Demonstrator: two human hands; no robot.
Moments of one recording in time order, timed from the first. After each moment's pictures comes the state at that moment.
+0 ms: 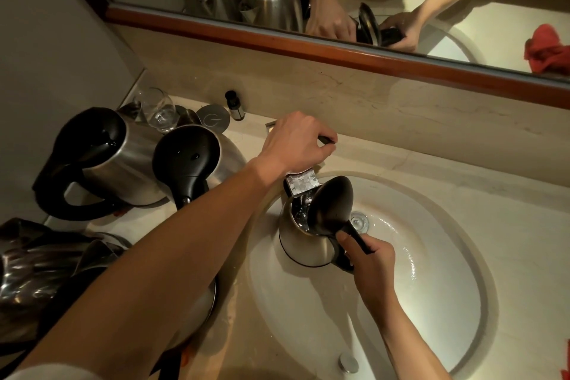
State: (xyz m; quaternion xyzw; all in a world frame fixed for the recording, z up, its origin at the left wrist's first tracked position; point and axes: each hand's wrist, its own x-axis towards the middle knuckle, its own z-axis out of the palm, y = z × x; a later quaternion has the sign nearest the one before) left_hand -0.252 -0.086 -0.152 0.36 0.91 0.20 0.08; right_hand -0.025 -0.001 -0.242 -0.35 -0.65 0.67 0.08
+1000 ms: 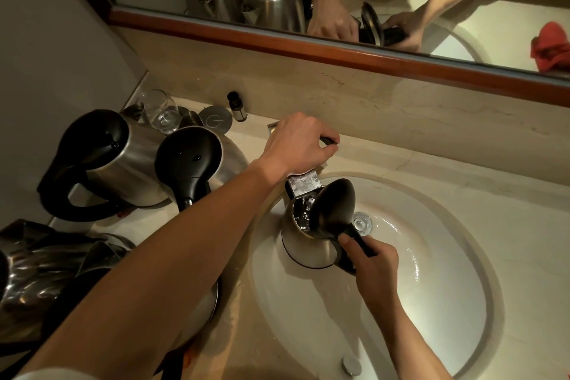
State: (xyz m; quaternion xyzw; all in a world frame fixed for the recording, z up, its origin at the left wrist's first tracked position) left_hand -0.251 -0.086 -0.153 0.35 0.91 0.20 0.07; right_hand -0.023 -0.001 -0.255 -0.37 -0.66 0.65 0.07
